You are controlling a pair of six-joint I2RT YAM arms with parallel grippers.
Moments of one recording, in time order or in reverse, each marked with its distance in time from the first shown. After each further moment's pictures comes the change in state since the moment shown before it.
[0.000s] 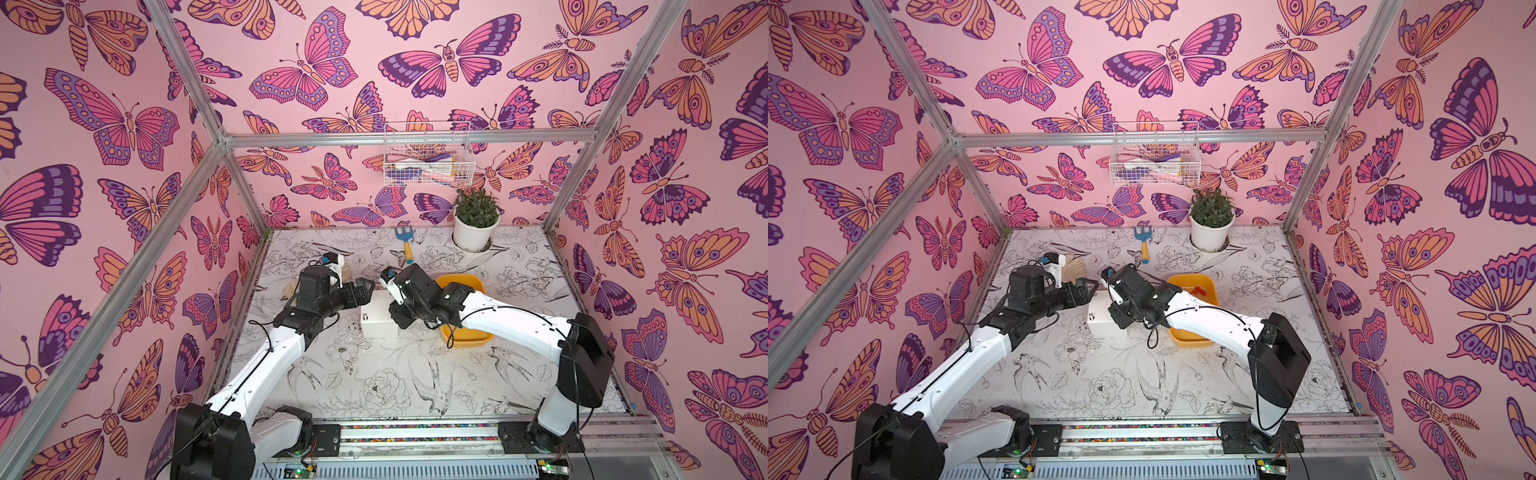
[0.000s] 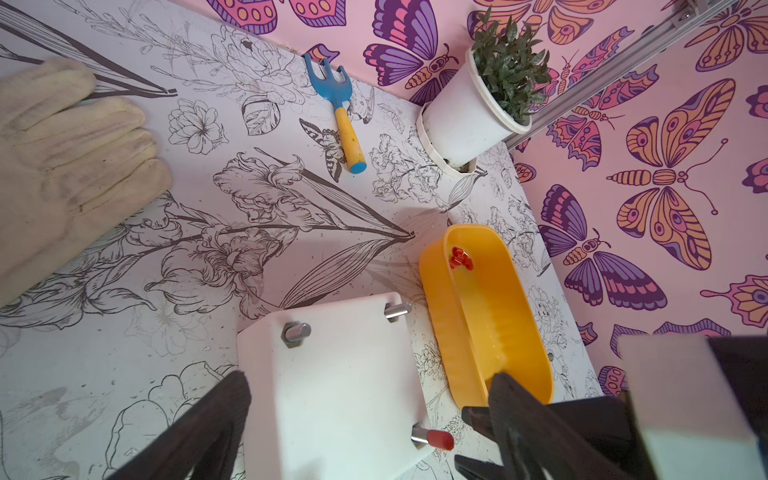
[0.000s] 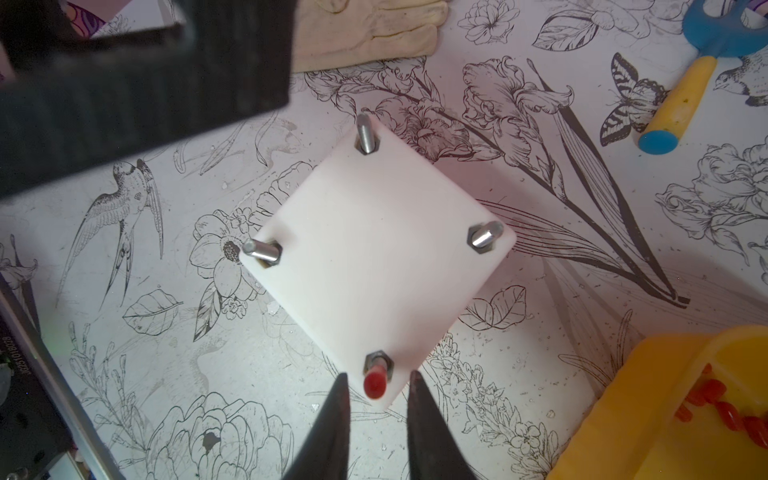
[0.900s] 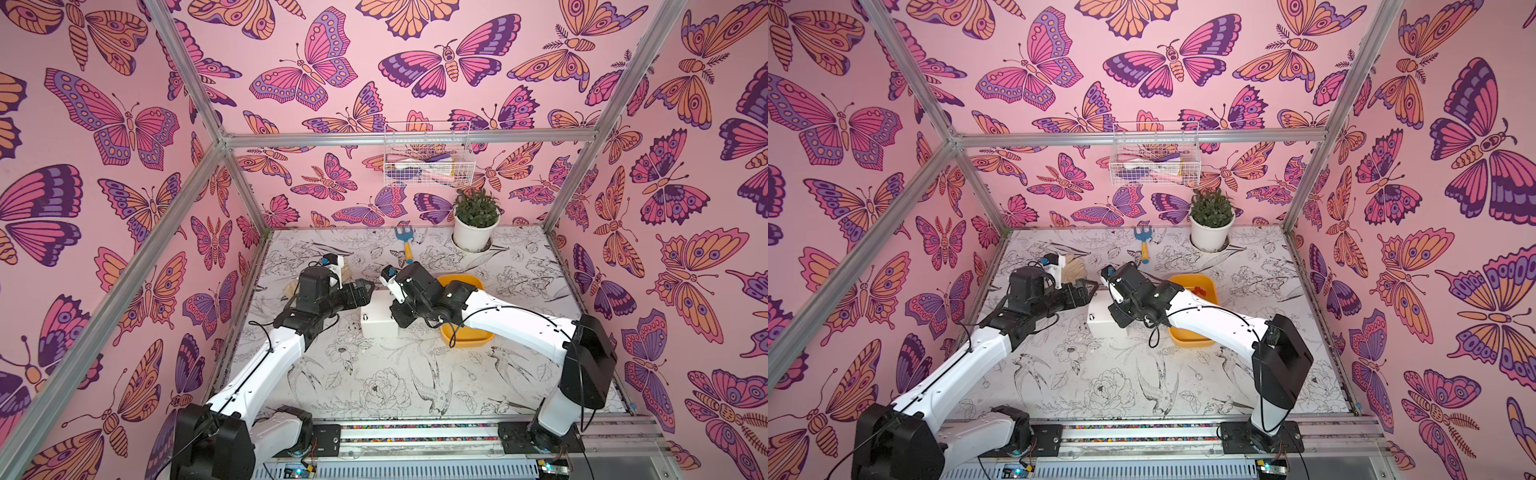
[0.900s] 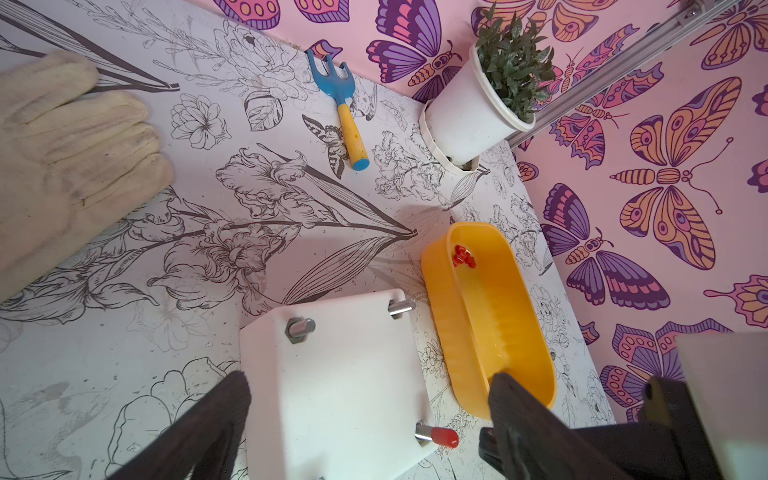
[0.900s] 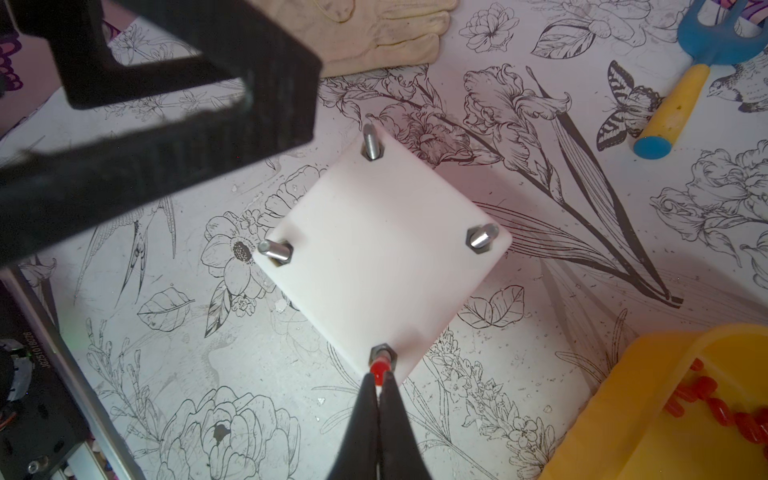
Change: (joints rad) left arm 0.004 -0.001 -0.010 0.001 0.001 0.000; right arm 0.000 -0.005 0.024 -0.026 -0.009 0.000
